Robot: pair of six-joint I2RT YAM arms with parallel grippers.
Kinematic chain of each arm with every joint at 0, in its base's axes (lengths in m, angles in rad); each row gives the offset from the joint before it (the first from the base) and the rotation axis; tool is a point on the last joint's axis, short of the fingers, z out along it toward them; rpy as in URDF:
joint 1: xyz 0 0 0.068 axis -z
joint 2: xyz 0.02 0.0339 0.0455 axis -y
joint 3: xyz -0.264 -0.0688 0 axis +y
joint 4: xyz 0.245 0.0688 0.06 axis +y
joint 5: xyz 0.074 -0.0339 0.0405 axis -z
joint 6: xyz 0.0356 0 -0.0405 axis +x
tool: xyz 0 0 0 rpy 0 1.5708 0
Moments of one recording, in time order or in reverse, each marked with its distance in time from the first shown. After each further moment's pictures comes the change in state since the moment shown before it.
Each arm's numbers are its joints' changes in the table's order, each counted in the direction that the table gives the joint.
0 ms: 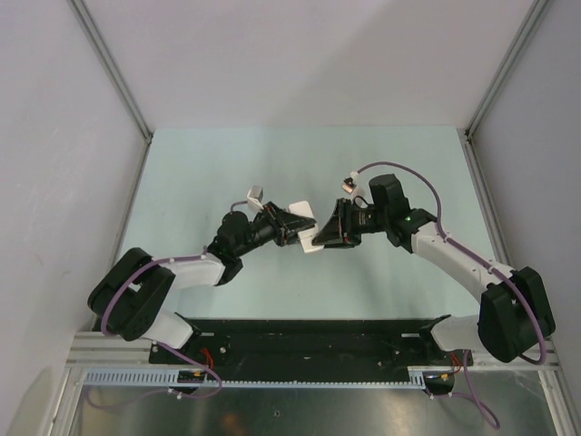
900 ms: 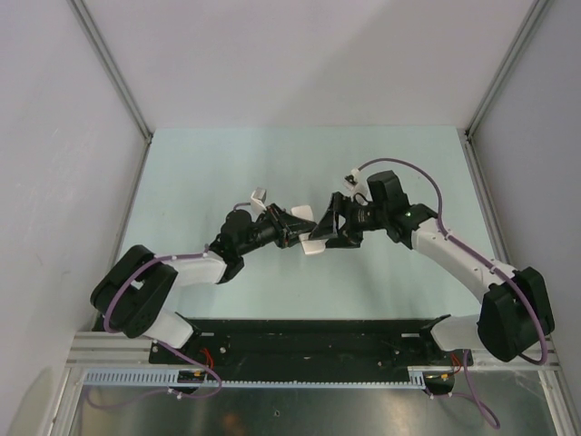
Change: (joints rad) left arm 0.000 -0.023 -0.021 0.071 0.027 0.005; right arm -0.001 -0.015 -0.040 0.083 0.071 -0.016
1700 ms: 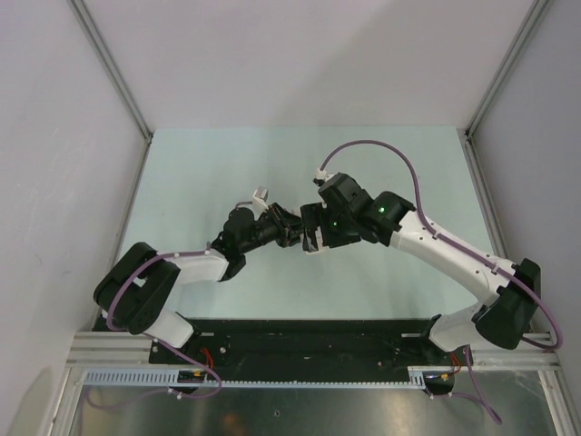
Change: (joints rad) left arm 0.000 -0.024 -0.021 0.026 -0.001 0.026; right arm -0.362 -0.084 -0.423 0.548 0.730 -0.233
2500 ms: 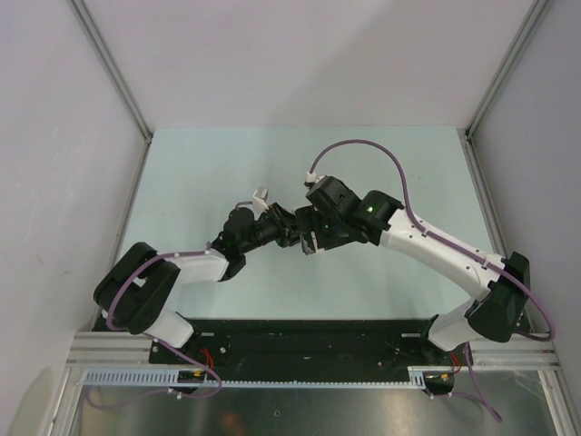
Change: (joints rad) left arm 0.000 -0.001 -0.005 0.006 0.000 0.002; right arm -0.072 -0.060 -0.073 0.077 0.108 -0.021
